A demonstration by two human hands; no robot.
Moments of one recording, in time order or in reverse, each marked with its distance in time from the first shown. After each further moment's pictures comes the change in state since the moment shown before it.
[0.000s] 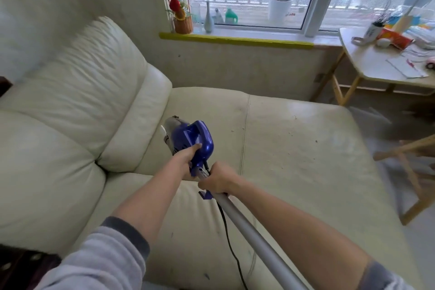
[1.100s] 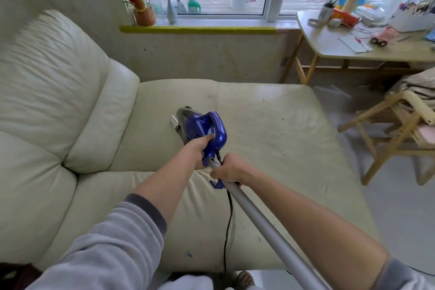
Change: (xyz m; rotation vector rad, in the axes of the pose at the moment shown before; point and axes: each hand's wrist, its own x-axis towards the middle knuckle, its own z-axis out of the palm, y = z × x) left_hand -0.036 -0.051 0.101 0.124 -0.148 -0.004; right_hand -0.047 0.092 -0.022 0.106 0.077 0.138
